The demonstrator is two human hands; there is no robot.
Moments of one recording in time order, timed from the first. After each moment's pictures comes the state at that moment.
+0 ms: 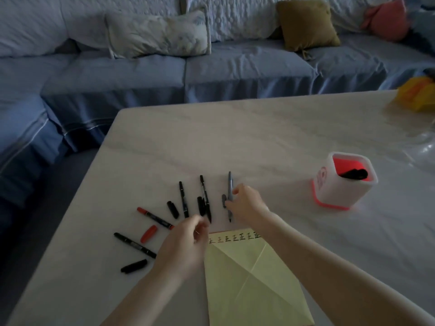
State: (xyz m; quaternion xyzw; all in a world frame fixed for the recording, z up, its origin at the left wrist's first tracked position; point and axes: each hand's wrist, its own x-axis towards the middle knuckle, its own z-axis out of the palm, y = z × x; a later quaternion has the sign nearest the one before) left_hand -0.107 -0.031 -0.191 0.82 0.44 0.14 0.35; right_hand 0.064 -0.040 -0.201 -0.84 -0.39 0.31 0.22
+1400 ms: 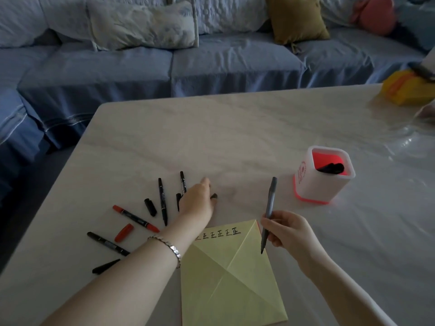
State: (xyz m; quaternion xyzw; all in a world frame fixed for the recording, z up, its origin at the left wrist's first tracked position) left_hand 0.003 0.004 -0.220 0.85 0.48 0.06 0.23; right_hand 0.103 -0.162 -0.198 -0.74 -0.19 0.40 0.51
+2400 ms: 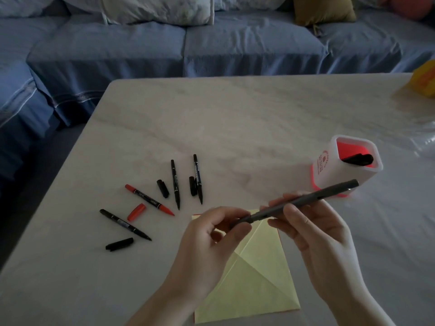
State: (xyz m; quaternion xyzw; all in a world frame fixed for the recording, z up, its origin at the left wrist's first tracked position) left_hand -0.077 -0.094 -0.149 0.68 0.36 0.25 0.59; right_hand 0.050 -0.178 -0.142 -0.52 -0.23 0.38 0.73
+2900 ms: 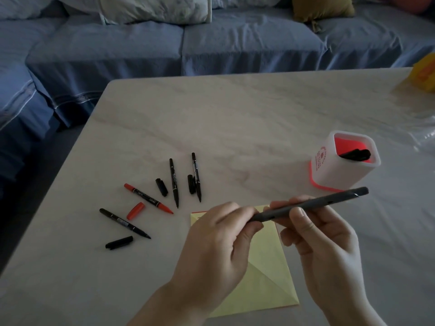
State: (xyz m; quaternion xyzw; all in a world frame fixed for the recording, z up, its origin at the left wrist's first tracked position) left_hand -0.071 -0.099 -0.146 0.88 0.24 0.29 0.28; right_hand 0.043 -0.186 -0.146 -0.50 -0.22 0.34 0.76
